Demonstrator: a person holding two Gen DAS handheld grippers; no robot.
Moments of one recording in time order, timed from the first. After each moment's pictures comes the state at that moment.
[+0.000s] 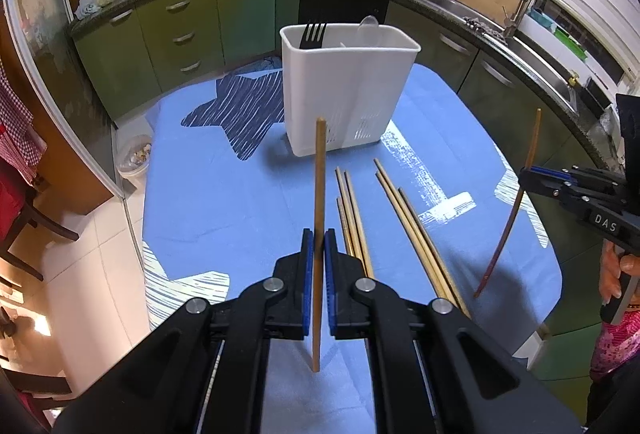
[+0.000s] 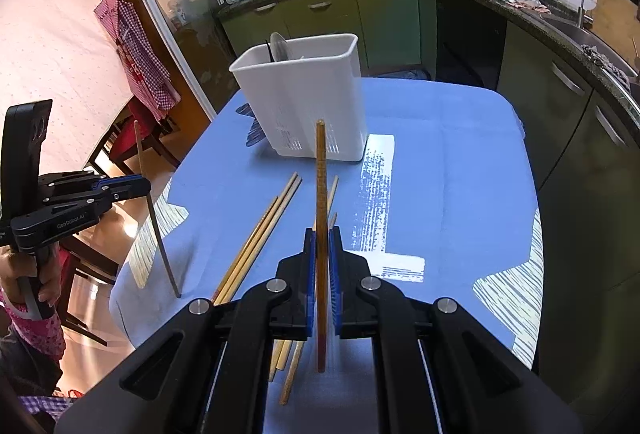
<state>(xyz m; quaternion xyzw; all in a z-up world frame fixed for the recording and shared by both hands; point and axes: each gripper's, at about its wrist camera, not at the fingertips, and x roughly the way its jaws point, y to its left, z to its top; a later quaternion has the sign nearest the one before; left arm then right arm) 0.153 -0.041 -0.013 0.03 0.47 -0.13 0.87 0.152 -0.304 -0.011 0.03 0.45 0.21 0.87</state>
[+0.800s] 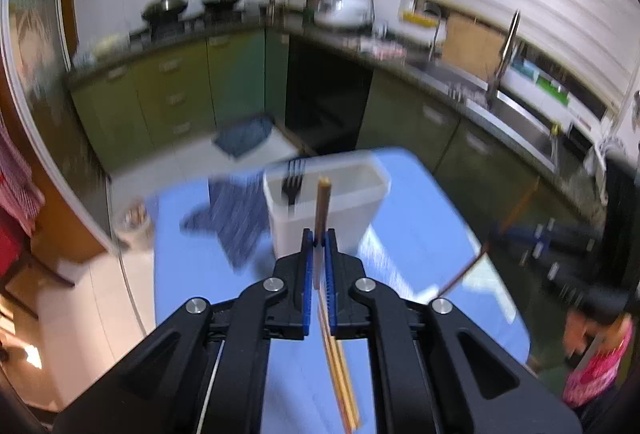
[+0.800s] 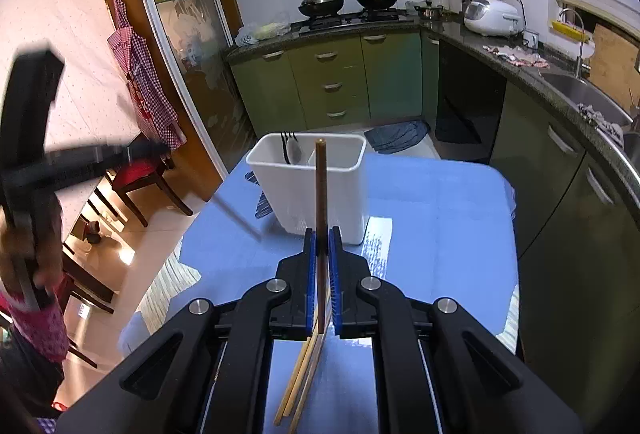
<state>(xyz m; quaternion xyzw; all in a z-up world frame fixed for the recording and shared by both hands) 0.206 -0.059 0.100 0.01 0.38 -0.15 0.91 0.176 -0.303 0.066 0.02 0.37 0.21 0.90</state>
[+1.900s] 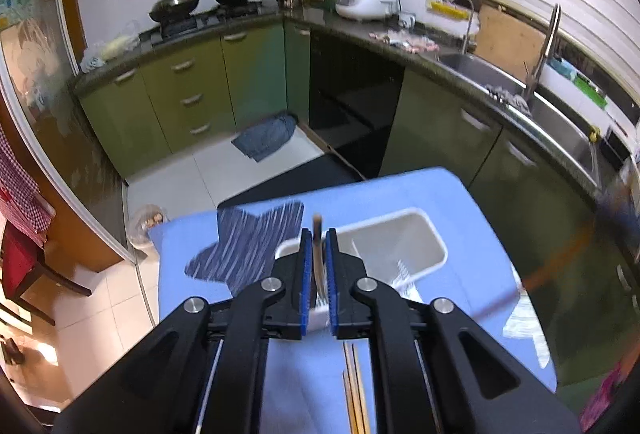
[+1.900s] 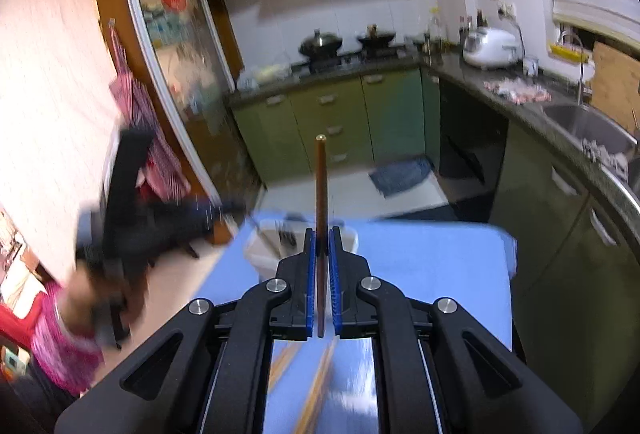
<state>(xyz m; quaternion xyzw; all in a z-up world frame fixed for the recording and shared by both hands) 0.311 -0.084 0.066 0.04 0.41 -0.11 0.91 0.240 -0.312 0.136 0.06 0.30 0.21 0.93</state>
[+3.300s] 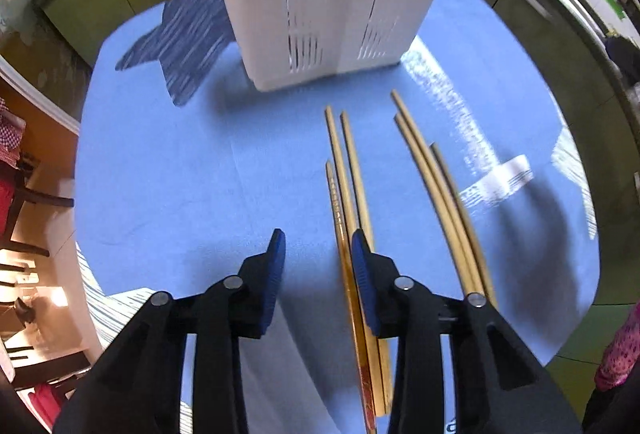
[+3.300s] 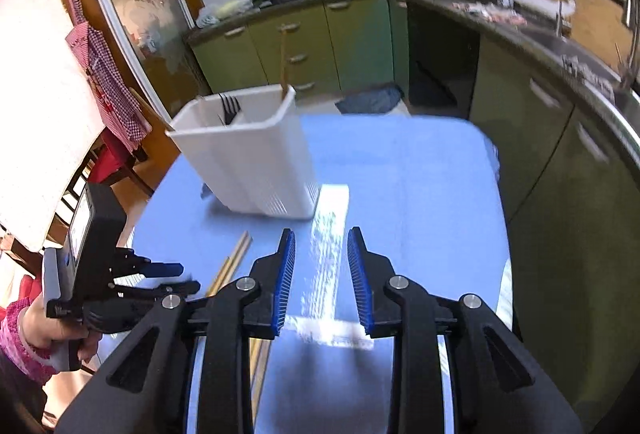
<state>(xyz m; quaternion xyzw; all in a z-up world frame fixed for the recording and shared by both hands) 0.232 -0.095 -0.116 0.06 0.61 -0.11 0.79 0.214 -0.345 -0.006 0.04 0.43 0.16 0.89</state>
